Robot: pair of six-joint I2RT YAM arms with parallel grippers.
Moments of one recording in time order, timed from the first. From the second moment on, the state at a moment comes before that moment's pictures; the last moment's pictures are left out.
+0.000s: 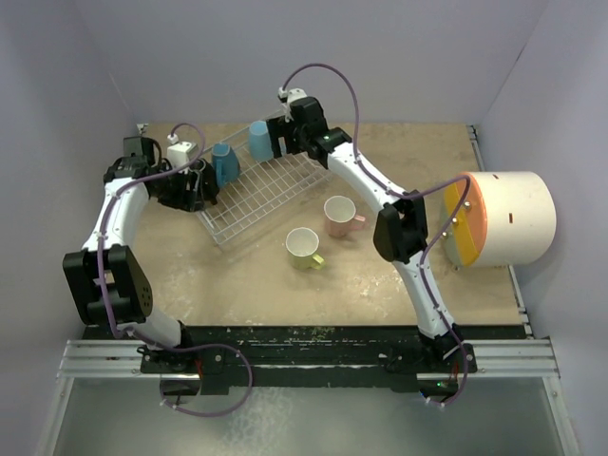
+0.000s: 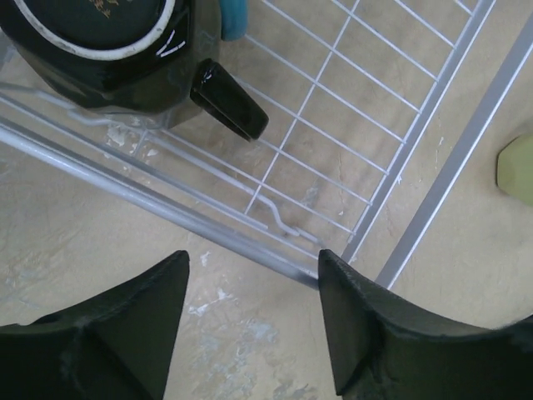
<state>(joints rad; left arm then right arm) 0.17 1.56 1.30 -0.79 0.46 0.37 0.58 2.42 2.38 -0.49 0.09 0.14</state>
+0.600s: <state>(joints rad) 0.18 1.59 1.30 -0.71 0.40 0.26 0.55 2.48 2.37 -0.43 0.00 0.04</state>
